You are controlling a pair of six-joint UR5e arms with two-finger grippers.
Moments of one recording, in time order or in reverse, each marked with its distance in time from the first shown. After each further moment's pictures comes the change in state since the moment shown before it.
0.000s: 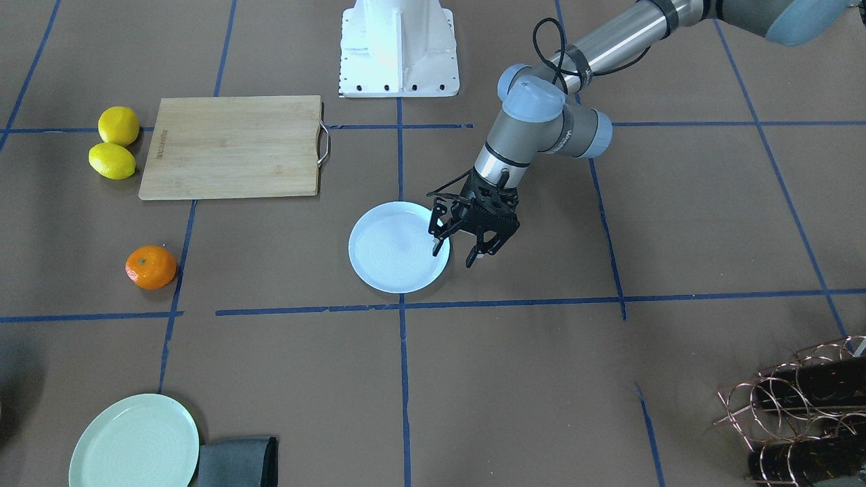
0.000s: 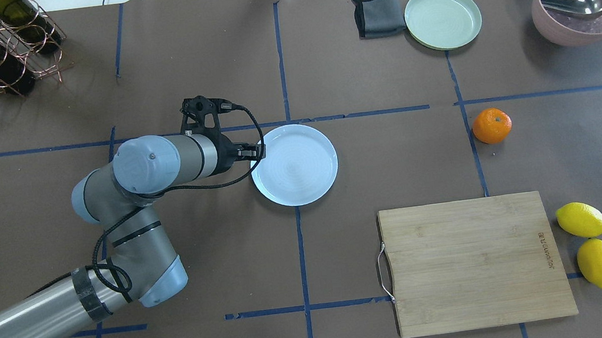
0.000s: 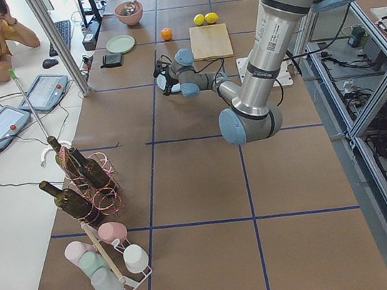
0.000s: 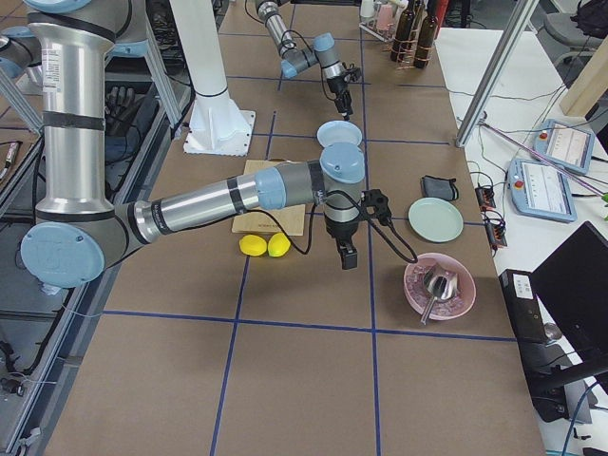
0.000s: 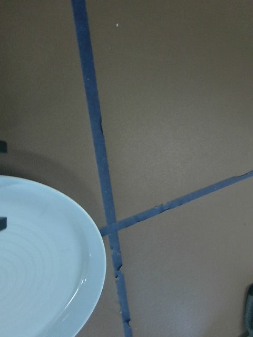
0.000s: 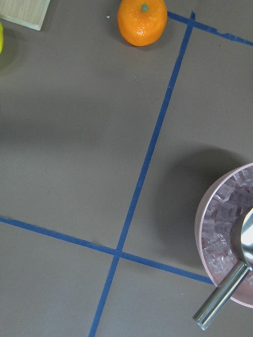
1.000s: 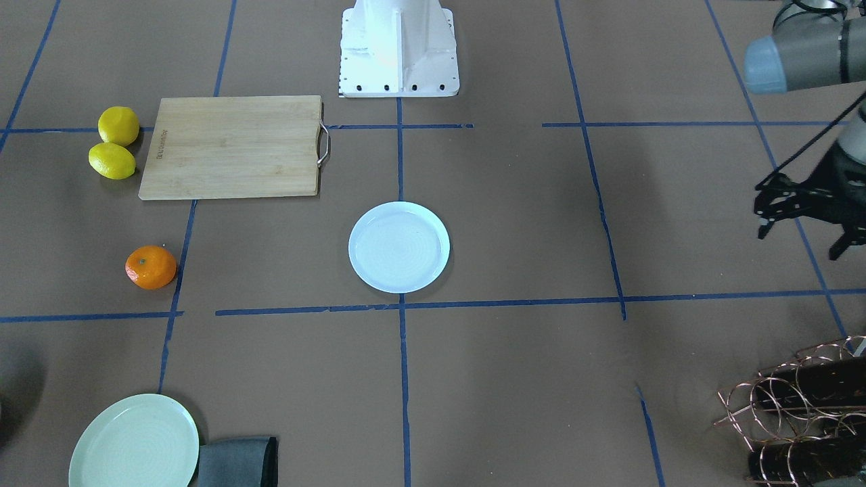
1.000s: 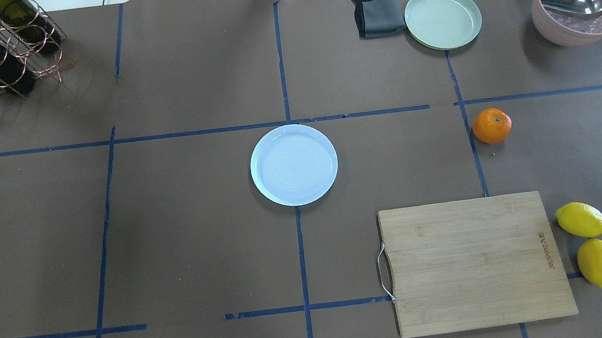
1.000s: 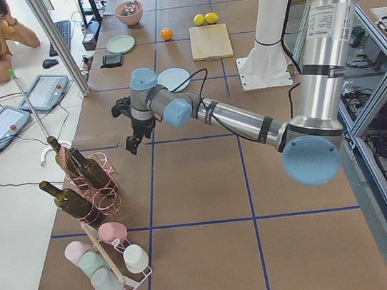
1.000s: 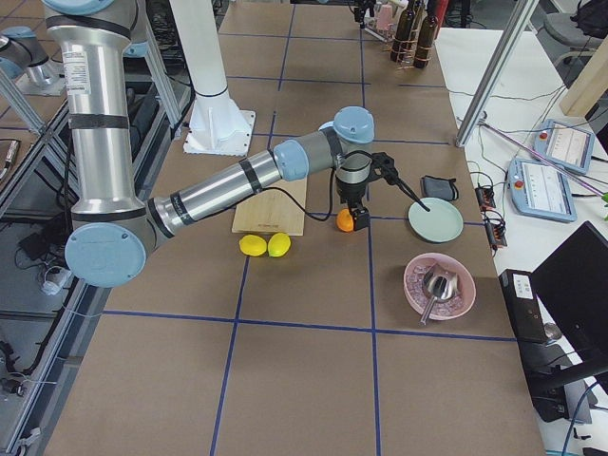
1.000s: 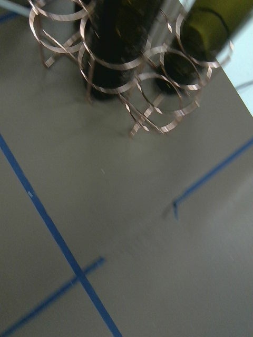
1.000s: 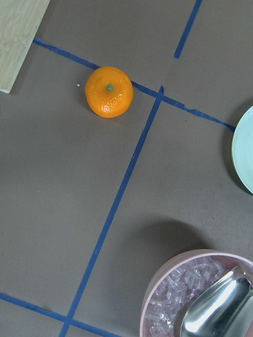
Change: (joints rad) left arm -0.709 0.417 -0.274 0.588 -0.460 0.988; right arm -0.144 0.101 0.047 0.001 0.000 0.124
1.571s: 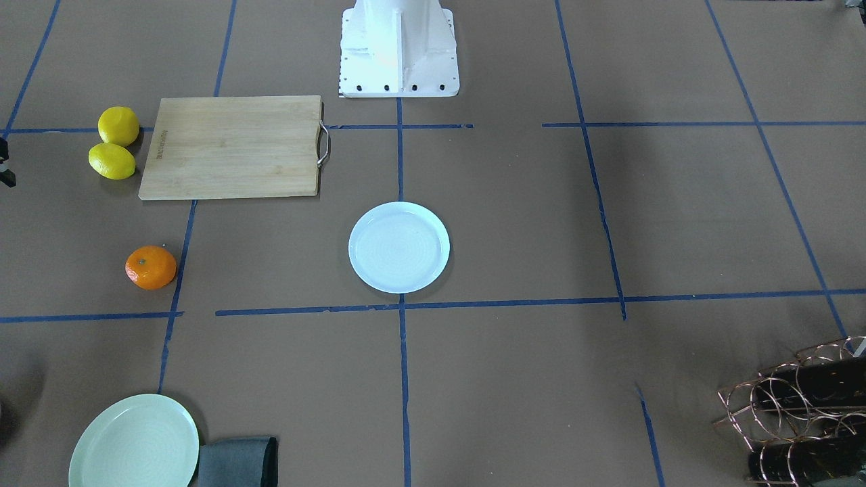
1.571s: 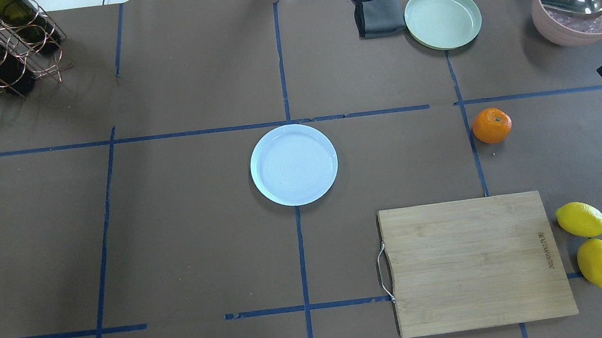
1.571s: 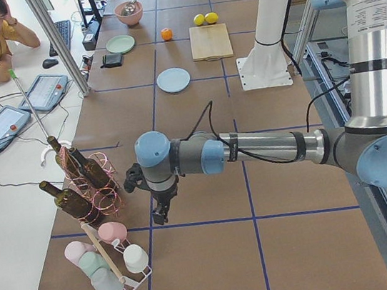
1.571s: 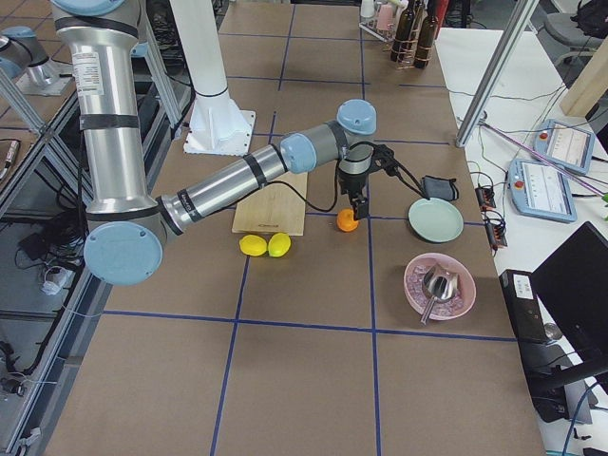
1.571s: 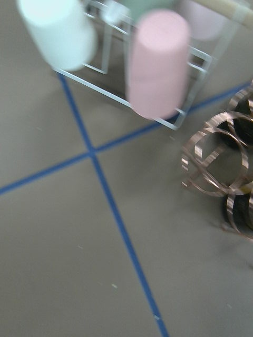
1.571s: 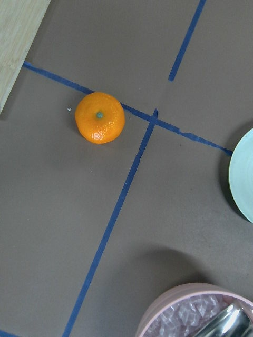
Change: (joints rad) left arm -0.297 0.213 0.056 0.155 -0.198 0.303; right arm -0.081 0.043 0.000 0.000 -0.013 0.093
